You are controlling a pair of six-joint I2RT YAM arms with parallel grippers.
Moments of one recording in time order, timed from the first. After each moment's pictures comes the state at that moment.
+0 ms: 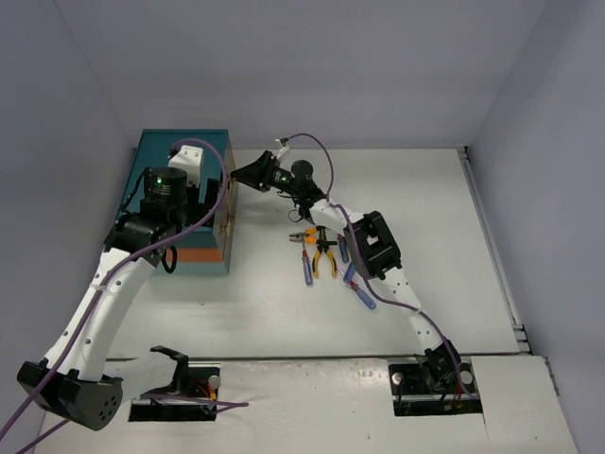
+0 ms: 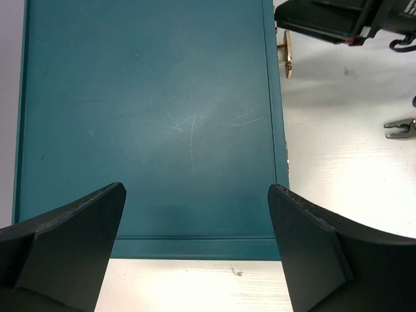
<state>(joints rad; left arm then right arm) -0.31 1.12 1.29 -0.74 -0.33 0.02 0.59 2.73 2.13 0.78 -0.59 1.17</state>
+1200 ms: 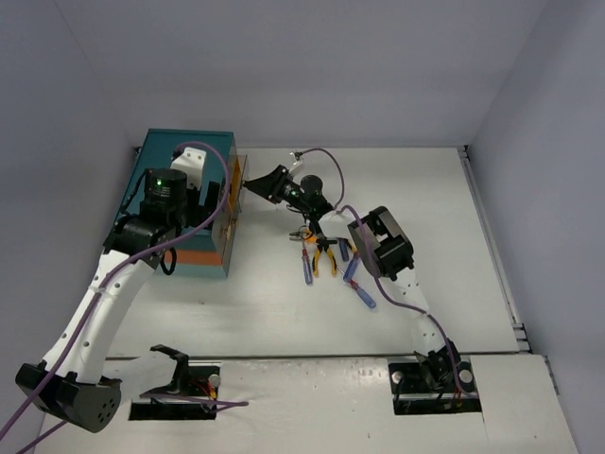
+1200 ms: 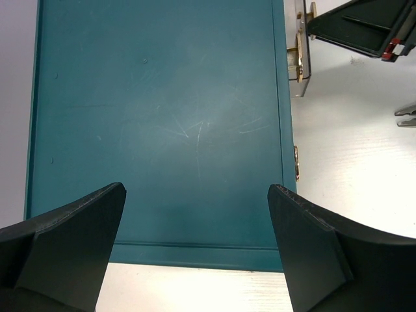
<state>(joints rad) -0.32 1.11 1.28 -0.75 -0.33 0.07 0.60 2.53 1.69 0.96 -0.45 1.12</state>
